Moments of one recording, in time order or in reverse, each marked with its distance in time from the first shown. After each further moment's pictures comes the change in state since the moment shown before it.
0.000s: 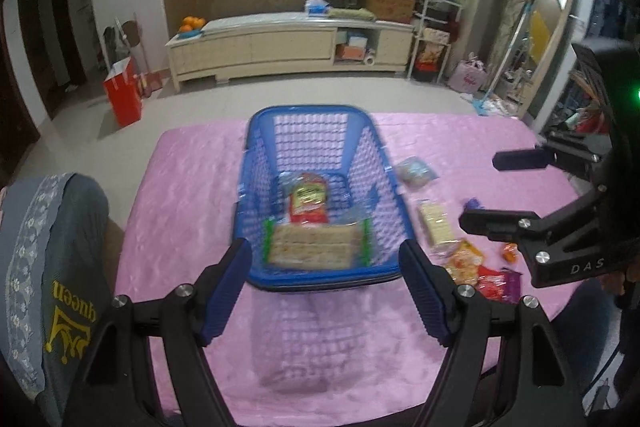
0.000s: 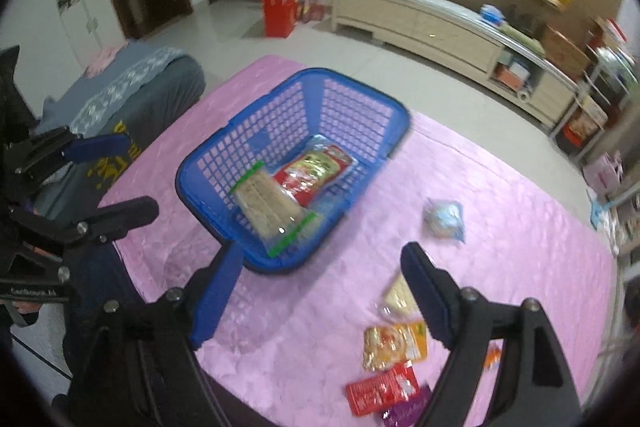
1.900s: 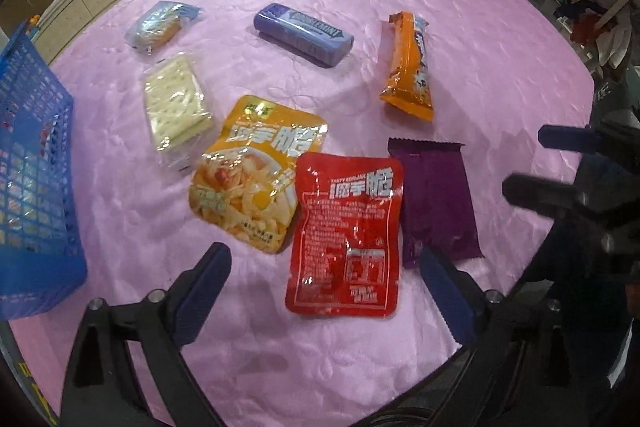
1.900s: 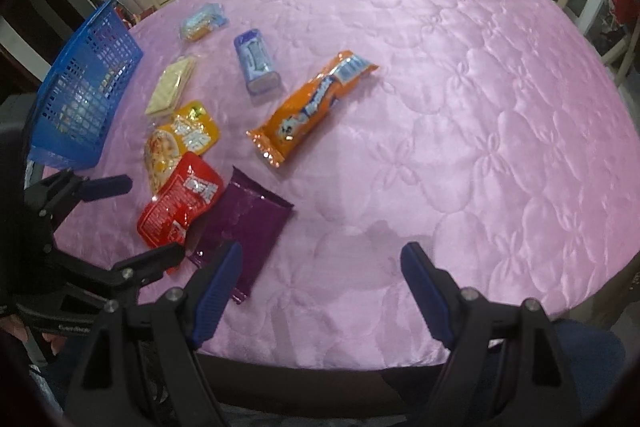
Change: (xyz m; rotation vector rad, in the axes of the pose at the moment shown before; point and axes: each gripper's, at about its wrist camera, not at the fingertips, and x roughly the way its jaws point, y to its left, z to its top) left arm 0.220 -0.247 -0.092 0.392 0.469 -0.199; right arm 0.031 -0.170 -0.265 0.641 0.172 -0.108
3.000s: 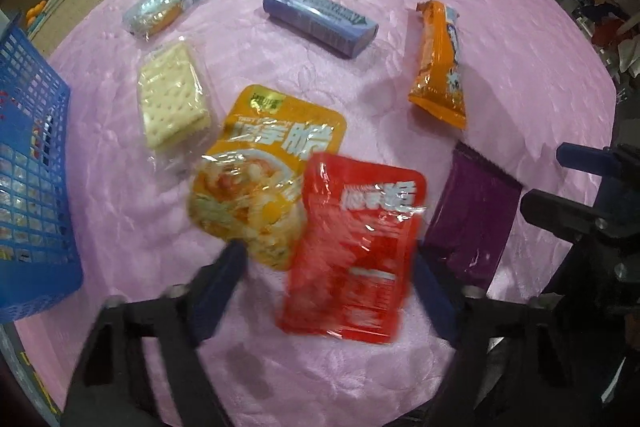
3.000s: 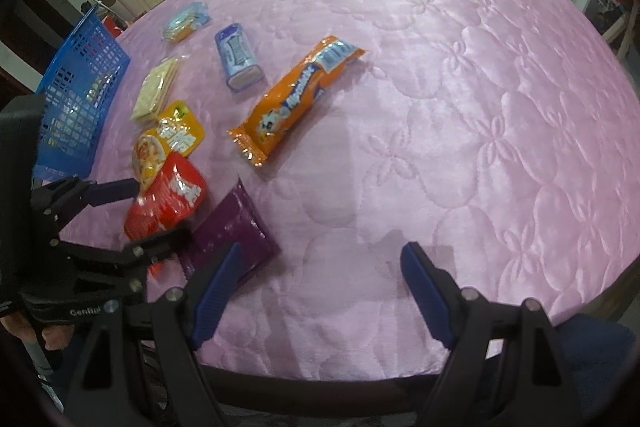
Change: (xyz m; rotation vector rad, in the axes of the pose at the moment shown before) left arm 0.020 0.001 0.017 -0.037 0.056 0.047; right arm 0.010 -0.009 0.003 0.063 0.017 0.019
